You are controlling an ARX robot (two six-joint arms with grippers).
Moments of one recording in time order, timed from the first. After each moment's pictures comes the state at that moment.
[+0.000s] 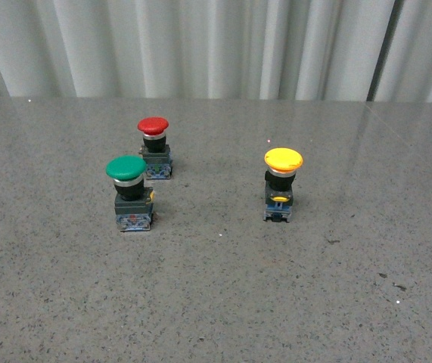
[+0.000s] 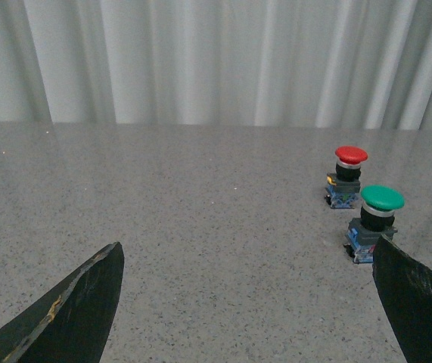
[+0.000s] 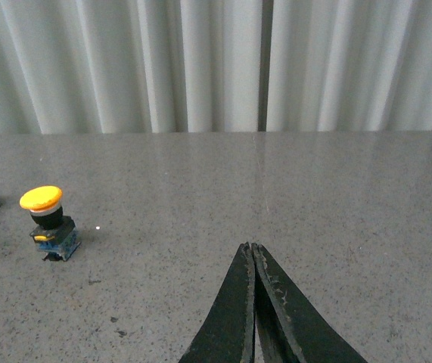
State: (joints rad) left arm 0.00 0.01 0.01 0.00 0.00 0.00; right arm 0.00 0.15 0.01 0.13 0.00 0.01
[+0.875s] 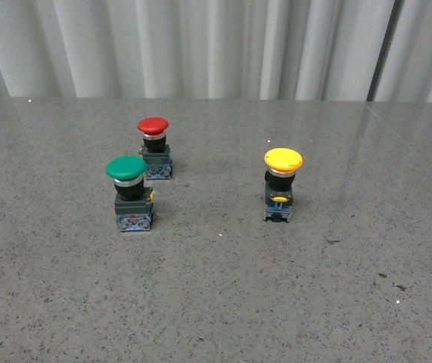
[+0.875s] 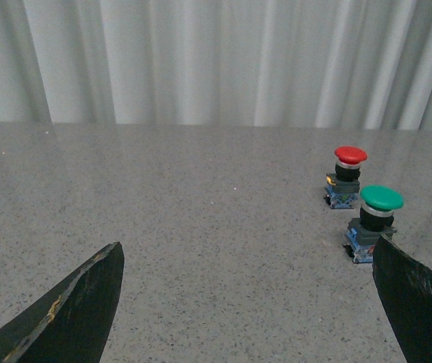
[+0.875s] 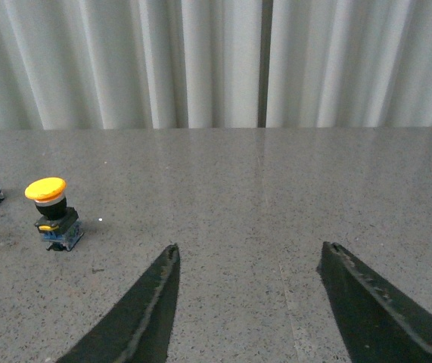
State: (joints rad) left arm 0.00 0.01 0.01 0.00 0.00 0.00; right arm 0.00 0.00 0.01 0.00 0.00 0.01
